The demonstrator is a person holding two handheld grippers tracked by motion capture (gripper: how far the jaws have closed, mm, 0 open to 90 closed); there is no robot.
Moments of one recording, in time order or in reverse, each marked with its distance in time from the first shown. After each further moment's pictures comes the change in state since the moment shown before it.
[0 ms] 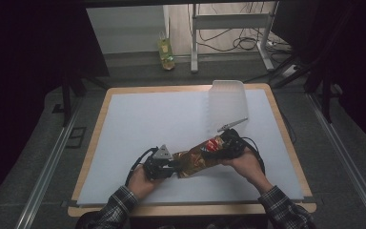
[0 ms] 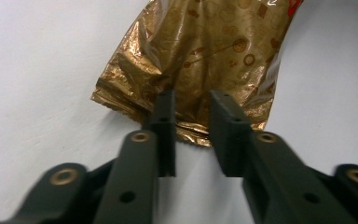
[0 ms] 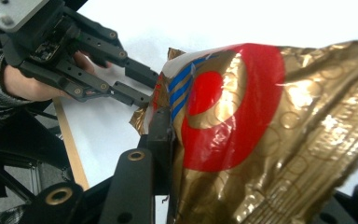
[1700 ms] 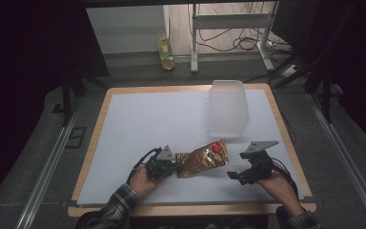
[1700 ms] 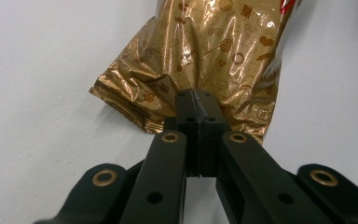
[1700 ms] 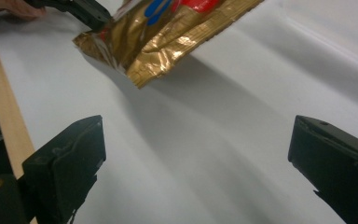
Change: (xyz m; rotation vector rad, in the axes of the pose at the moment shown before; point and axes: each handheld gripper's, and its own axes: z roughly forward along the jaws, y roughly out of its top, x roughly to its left) left arm -0.002 0.003 0.008 0.029 0.010 0.072; right arm -0.005 -0.080 -0.051 -0.078 -0.237 -0.195
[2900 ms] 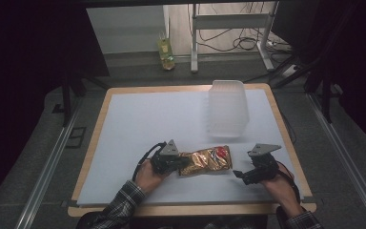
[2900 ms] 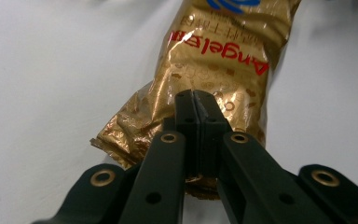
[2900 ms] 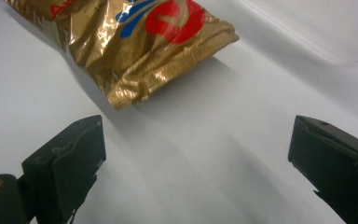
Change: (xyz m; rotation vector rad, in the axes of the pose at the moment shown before) left arm 0.002 0.022 0.004 -0.081 -0.024 0.023; right arm -0.014 -0.019 0.002 0.016 -0.150 -0.058
